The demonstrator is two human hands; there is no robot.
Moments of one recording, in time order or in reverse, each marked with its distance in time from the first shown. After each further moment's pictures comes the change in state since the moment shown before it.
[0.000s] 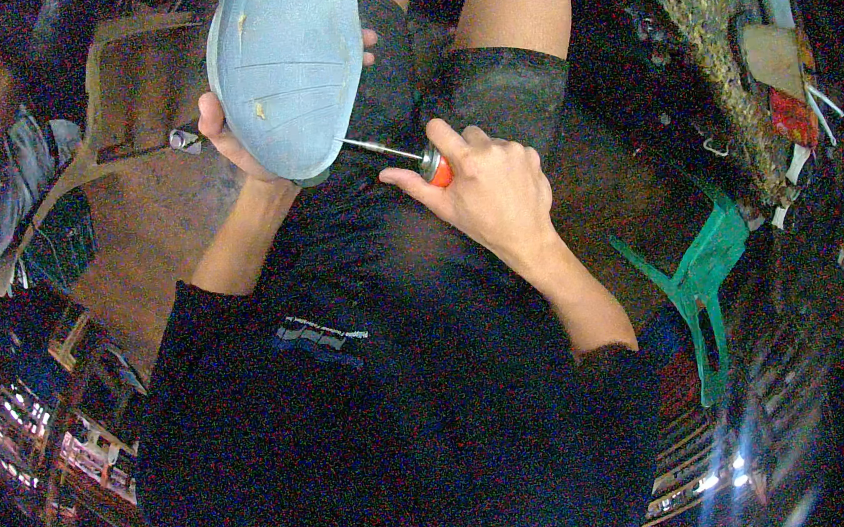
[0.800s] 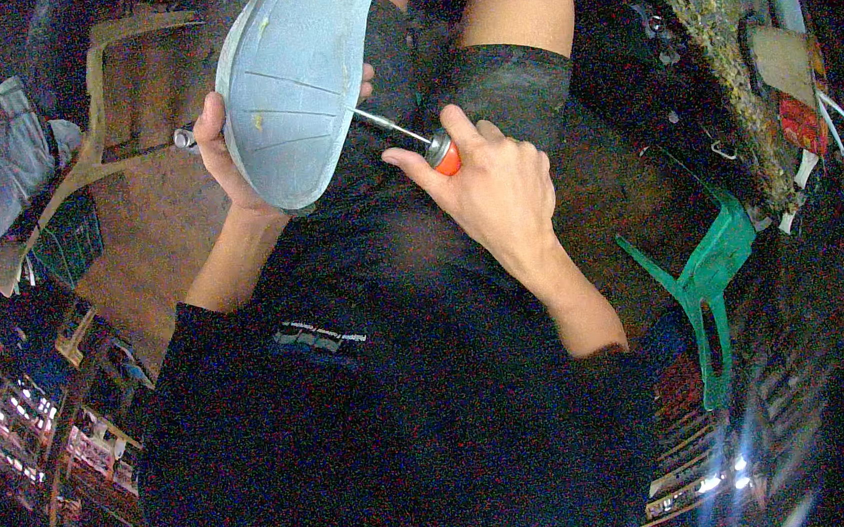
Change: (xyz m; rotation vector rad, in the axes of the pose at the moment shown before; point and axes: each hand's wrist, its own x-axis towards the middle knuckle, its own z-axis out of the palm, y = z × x) left_hand -0.015 0.023 0.020 0.188 0.178 -0.209; right_hand 0.006 0.003 0.003 0.025 0.081 0.134
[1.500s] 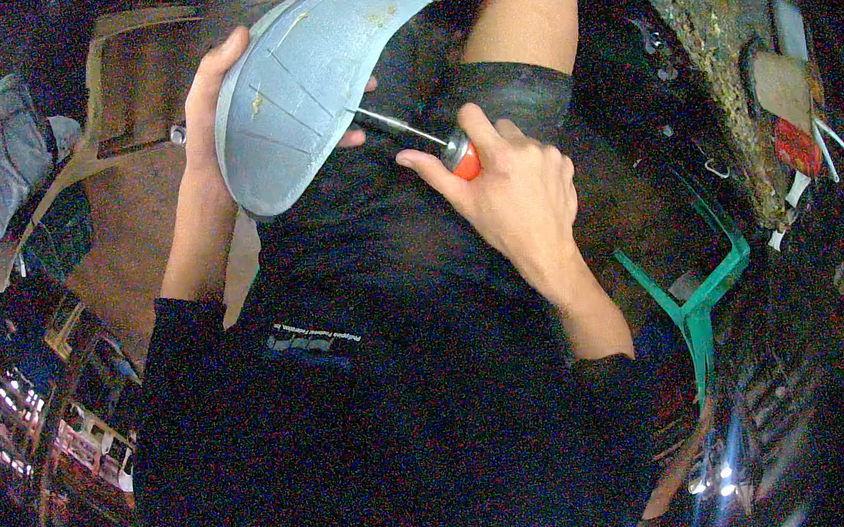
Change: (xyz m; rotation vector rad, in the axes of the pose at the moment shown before) left_hand 0.033 0.049 0.000 -0.087 0.113 -0.372; right_hand 0.016 0.004 -0.026 -0.066 -0.051 -0.023
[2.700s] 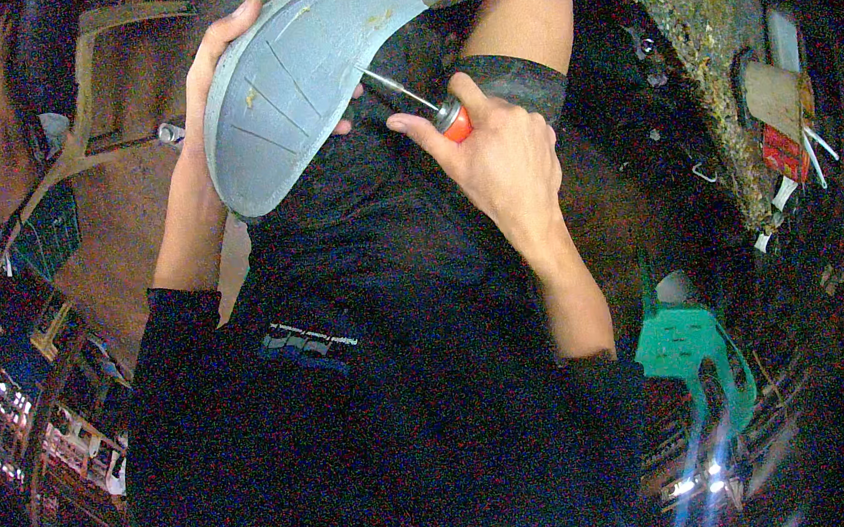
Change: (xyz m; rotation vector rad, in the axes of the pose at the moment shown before) left_hand 0.013 0.007 -0.002 0.155 0.016 0.015; right_hand 0.032 0.000 0.009 0.029 -0.049 0.102
